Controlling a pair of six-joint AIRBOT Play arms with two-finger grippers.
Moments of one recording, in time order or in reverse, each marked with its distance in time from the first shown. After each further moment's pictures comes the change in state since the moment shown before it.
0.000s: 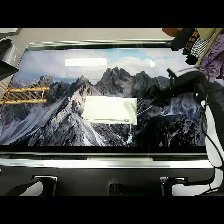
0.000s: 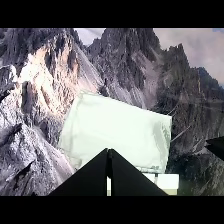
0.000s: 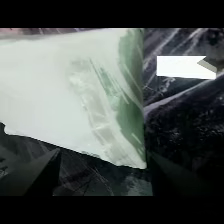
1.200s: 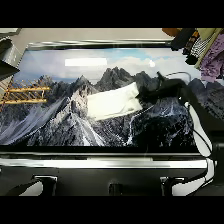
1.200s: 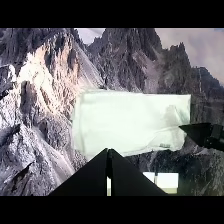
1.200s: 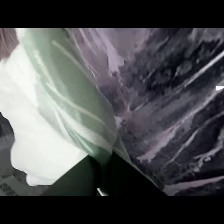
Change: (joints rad) left arm 0.000 -0.007 -0.001 0.000 0.000 0.000; right arm 0.078 -0.121 -0.002 0.163 0.290 -0.081
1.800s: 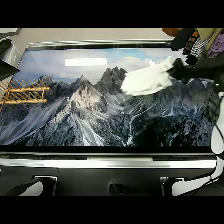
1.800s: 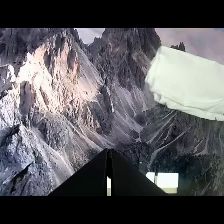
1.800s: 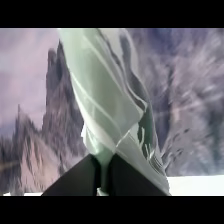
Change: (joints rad) left arm 0.000 0.000 0.000 0.000 0.000 0.000; right arm -0.291 0.010 0.334 -0.072 -0.032 0.154
